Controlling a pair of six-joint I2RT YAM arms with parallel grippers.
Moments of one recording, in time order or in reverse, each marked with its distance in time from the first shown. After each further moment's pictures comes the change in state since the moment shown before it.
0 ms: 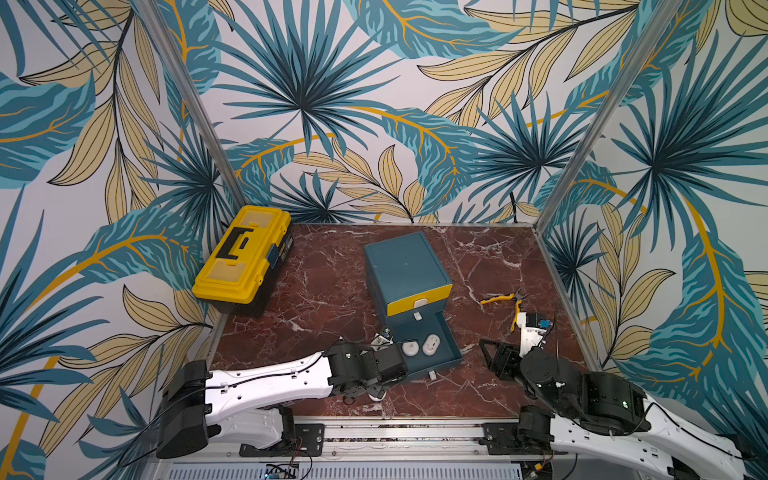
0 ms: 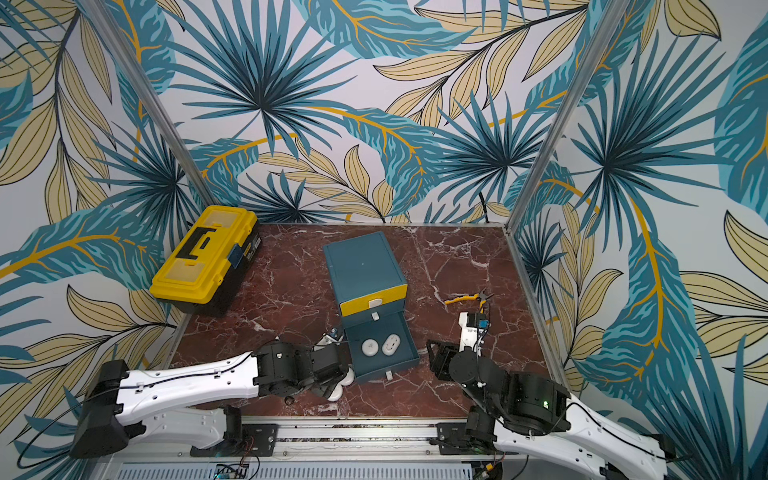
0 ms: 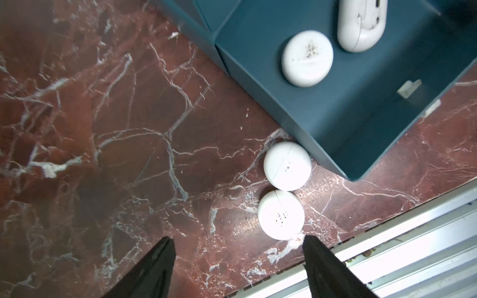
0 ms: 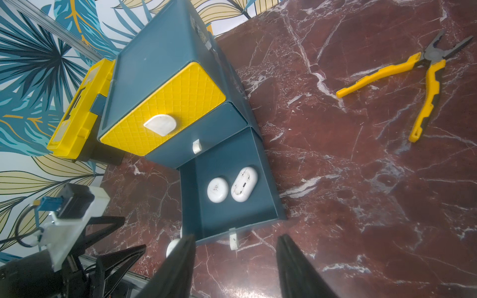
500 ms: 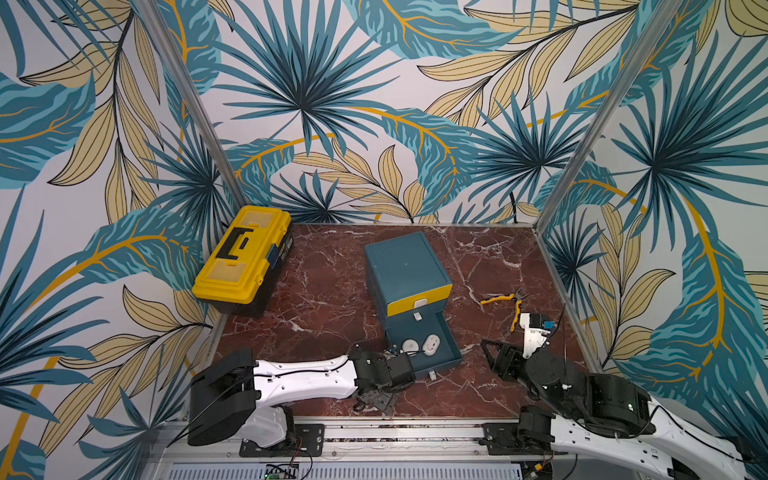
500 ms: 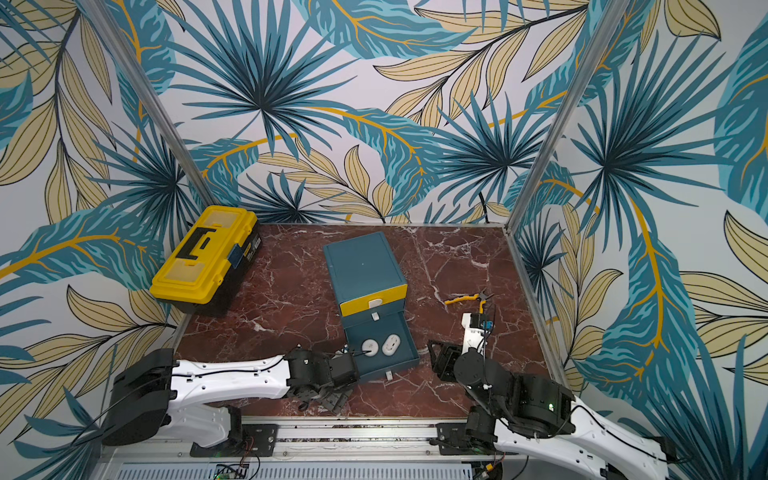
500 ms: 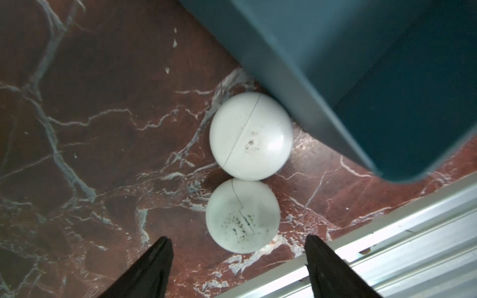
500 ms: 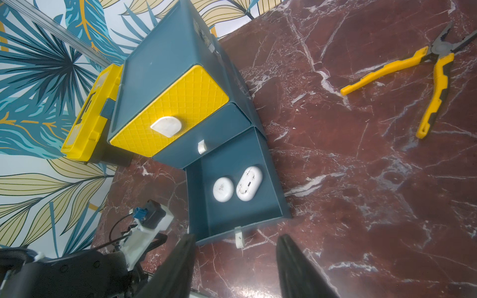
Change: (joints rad) left arm 0.015 0.170 -0.103 0.163 0.198 -0.019; right arm 0.000 -0.031 0.000 0.000 -0.011 0.015
